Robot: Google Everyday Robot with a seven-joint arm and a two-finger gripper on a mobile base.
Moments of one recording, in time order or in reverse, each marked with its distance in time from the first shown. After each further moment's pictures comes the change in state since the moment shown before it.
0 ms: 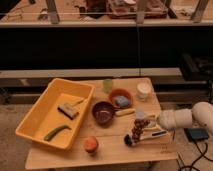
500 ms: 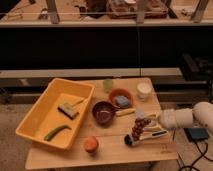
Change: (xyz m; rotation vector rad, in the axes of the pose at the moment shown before) arm 0.000 -0.009 -0.017 0.063 0.043 0.018
